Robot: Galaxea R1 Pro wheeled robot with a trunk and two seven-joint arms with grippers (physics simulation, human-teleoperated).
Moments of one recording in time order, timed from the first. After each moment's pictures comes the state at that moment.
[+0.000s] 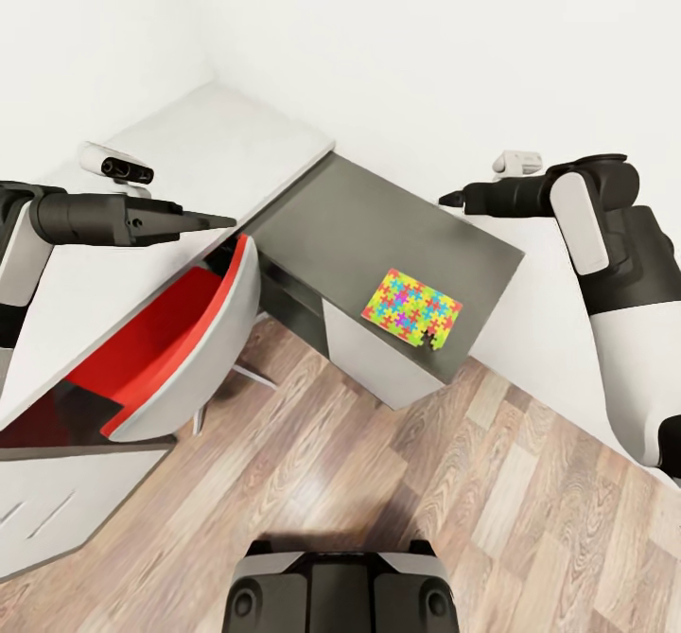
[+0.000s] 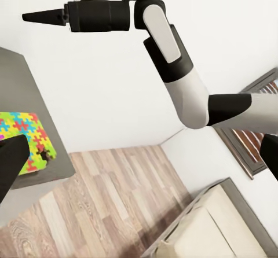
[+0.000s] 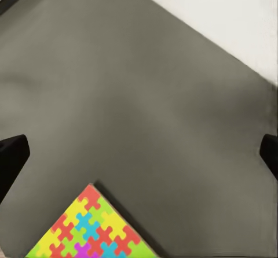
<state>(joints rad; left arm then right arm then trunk) -1.30 0.49 -0.24 -1.29 0.61 1.04 -1.40 -1.41 -0.26 0.23 -1.16 -0.53 1.04 0.05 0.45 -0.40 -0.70</state>
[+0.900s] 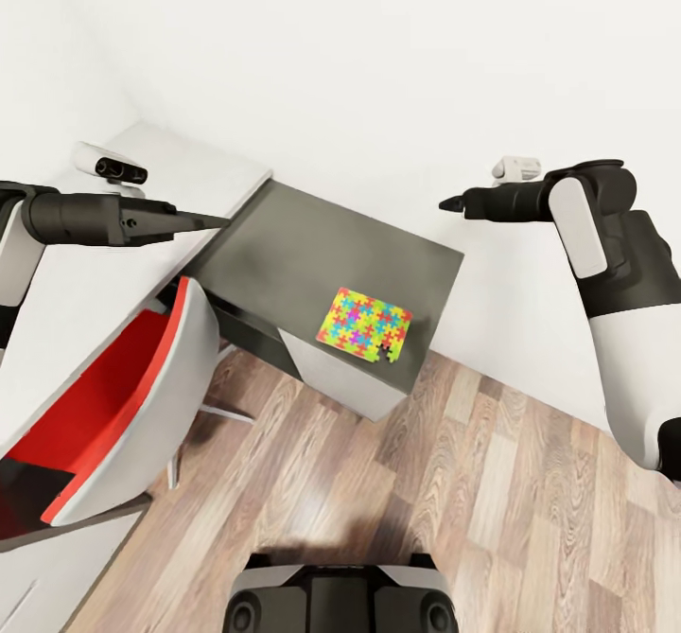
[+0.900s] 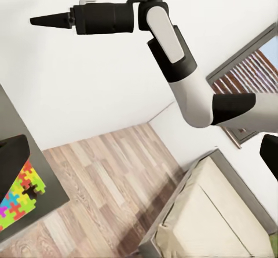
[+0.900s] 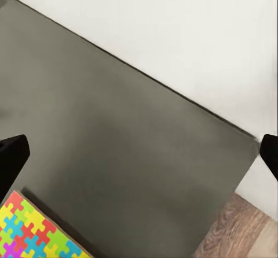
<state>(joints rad) -1.30 0.51 -0.24 -1.29 0.61 1.04 -1.40 -1.40 -0.26 0.23 -1.15 -0.53 1.04 0.05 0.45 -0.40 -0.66</state>
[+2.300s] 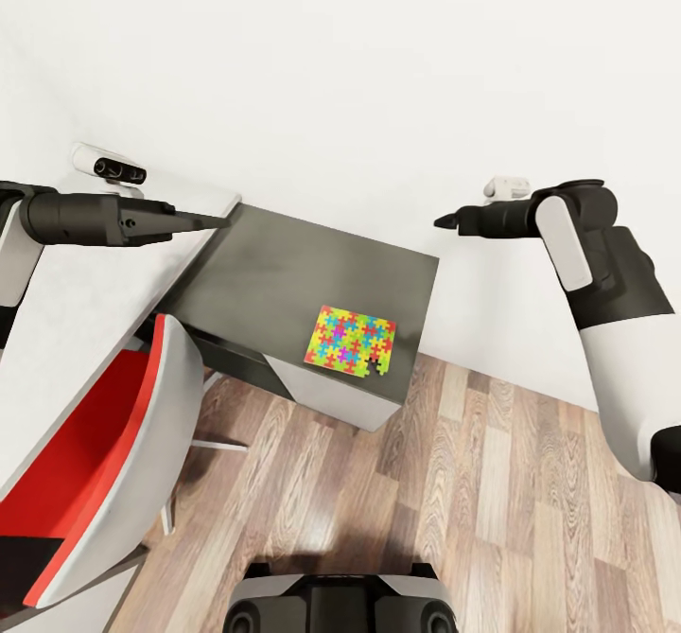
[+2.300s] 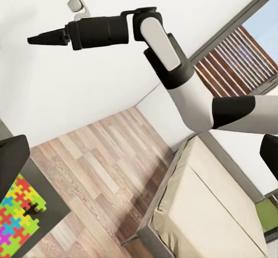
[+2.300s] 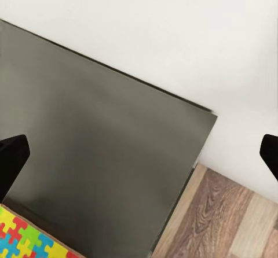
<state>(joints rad) -1.30 0.51 -0.24 -1.29 0.61 1.04 -1.40 -1.36 -0.24 0.23 -1.13 -0.51 1.04 0.05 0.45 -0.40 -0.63</state>
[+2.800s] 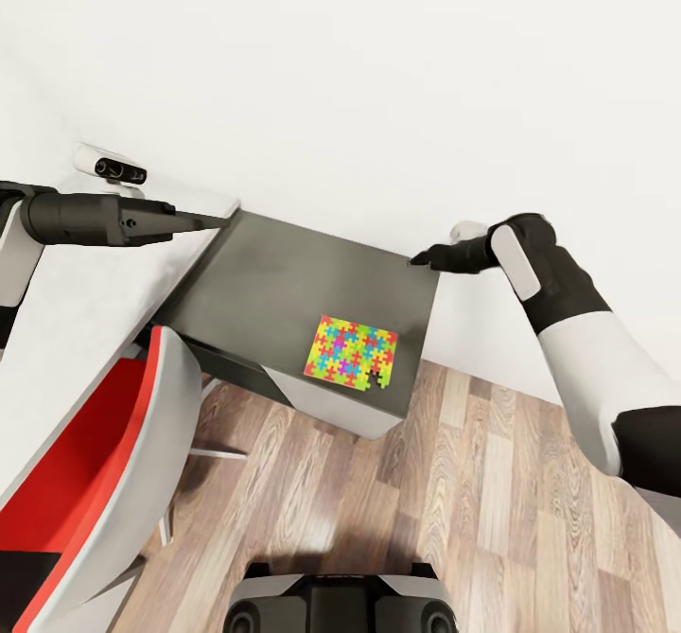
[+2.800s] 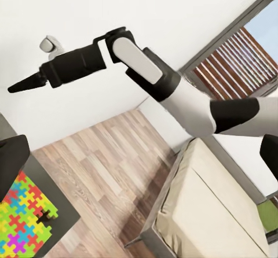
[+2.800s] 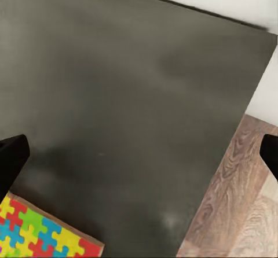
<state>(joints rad) -1.30 0.51 -0.24 -1.29 0.61 1.04 -1.40 -1.37 -0.14 0.23 -0.85 -0.52 1.04 0.03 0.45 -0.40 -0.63</state>
